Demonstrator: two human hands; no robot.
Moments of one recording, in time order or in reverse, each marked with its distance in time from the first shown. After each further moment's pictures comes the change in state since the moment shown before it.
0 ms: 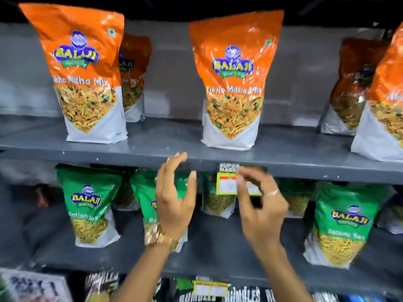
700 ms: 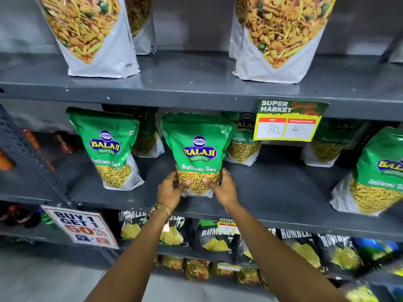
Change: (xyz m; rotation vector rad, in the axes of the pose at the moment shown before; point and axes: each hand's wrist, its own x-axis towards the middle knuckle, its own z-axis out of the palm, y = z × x) left_hand -0.122 -0.161 -0.064 0.204 -0.598 -0.926; right_hand -0.145 0.112 0.116 0.106 -0.568 1.026
